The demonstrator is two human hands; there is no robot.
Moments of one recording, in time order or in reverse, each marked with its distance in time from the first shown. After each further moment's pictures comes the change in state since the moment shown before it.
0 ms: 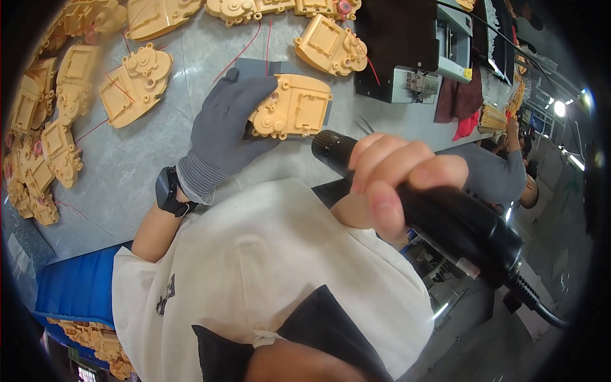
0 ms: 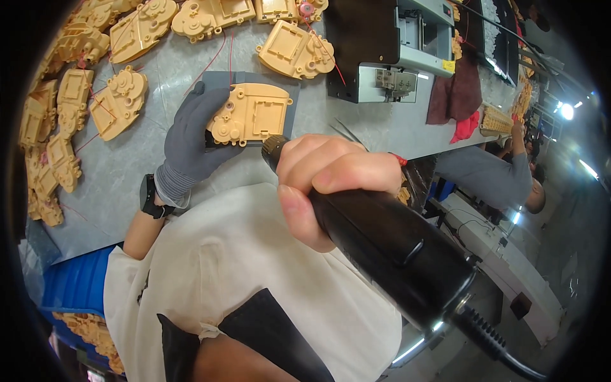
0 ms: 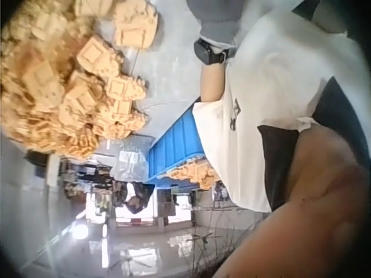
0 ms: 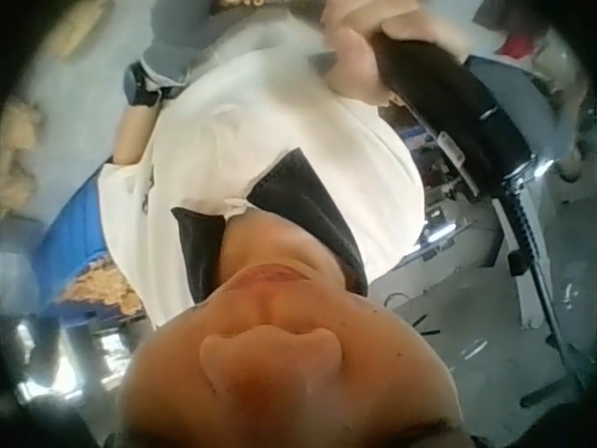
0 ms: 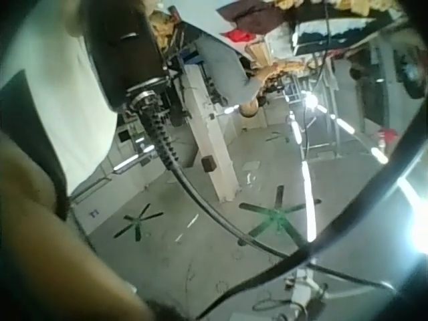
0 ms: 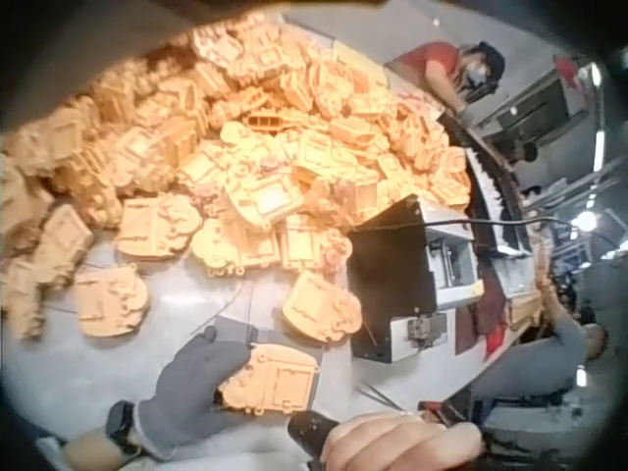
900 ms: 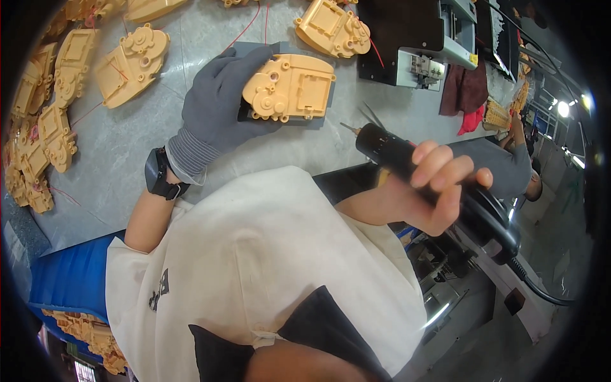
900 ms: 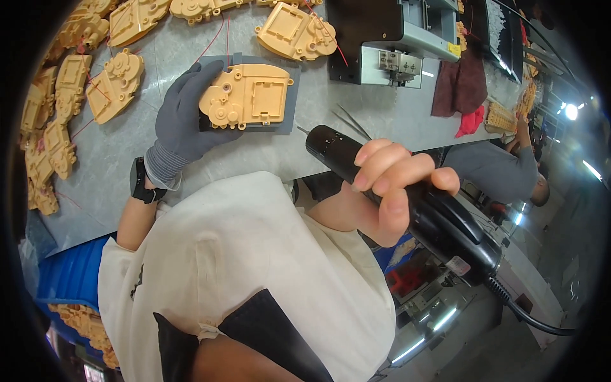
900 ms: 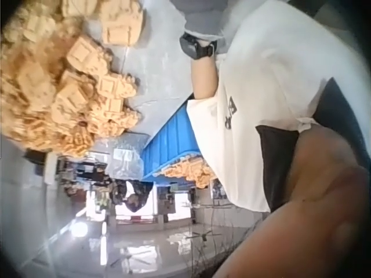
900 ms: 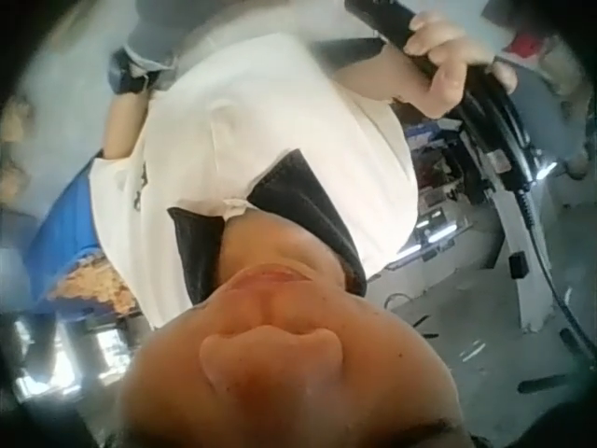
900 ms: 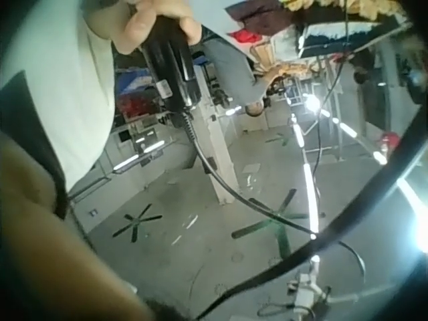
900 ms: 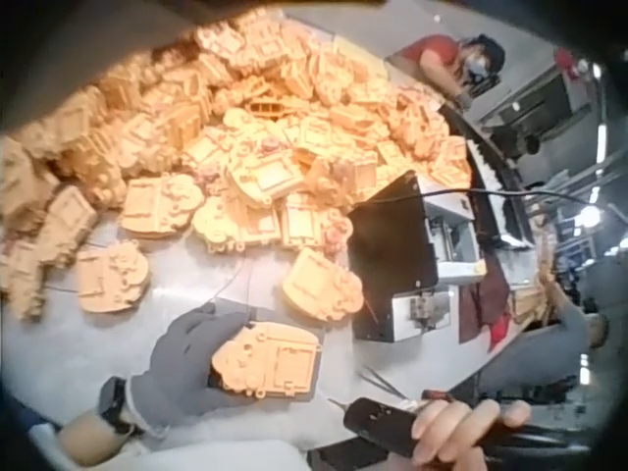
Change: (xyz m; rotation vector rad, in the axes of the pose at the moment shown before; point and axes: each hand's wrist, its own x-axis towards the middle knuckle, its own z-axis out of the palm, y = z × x) left_hand 0.001 0.002 0.000 0.152 -0.016 -0.027; right_hand -0.046 -0.011 -0.018 0.083 0.523 -0.214
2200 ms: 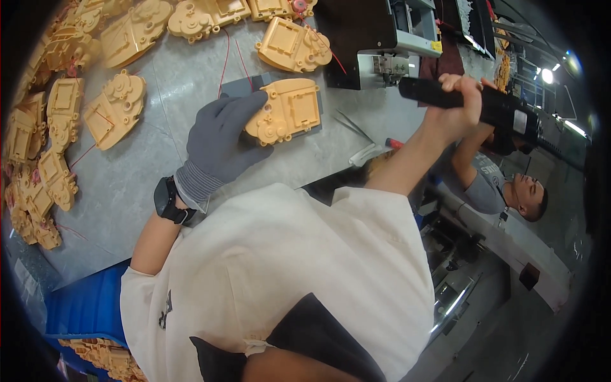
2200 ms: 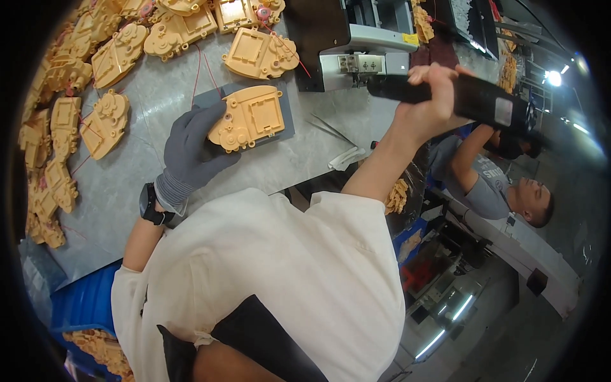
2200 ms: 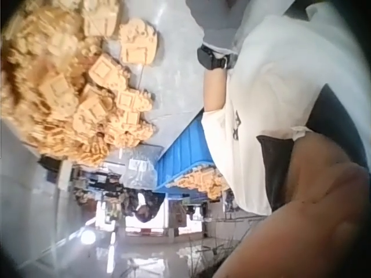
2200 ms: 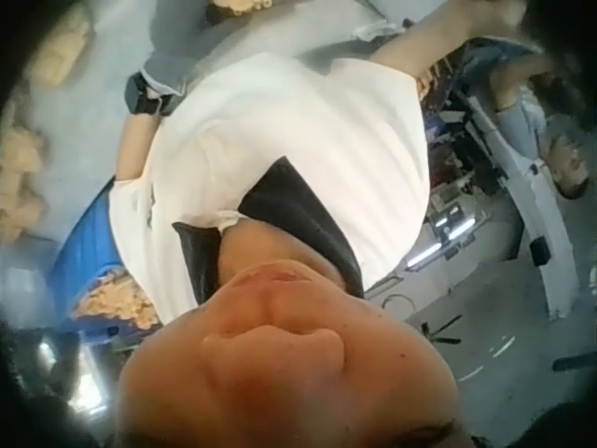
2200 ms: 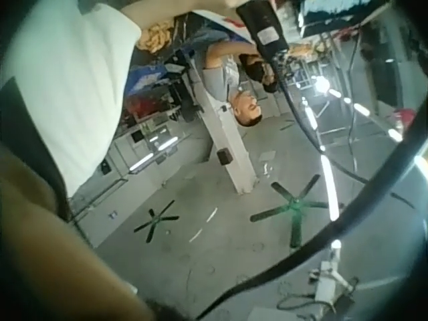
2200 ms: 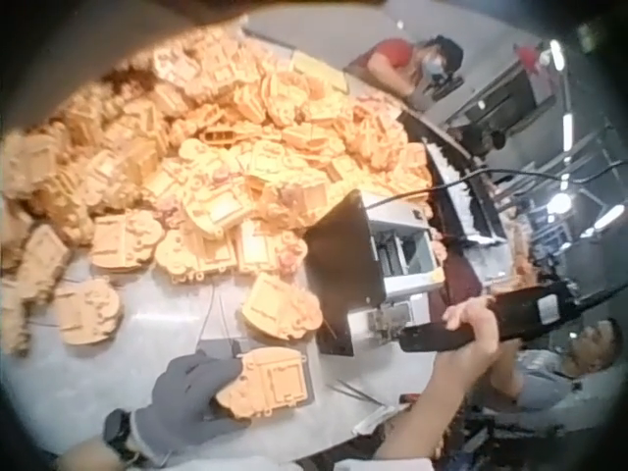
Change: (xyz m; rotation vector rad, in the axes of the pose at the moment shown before) left_hand 0.001 0.015 0.016 -0.099 -0.055 0.029; right_hand 0.106 0.020 -0.081 -0.364 0.303 0.024
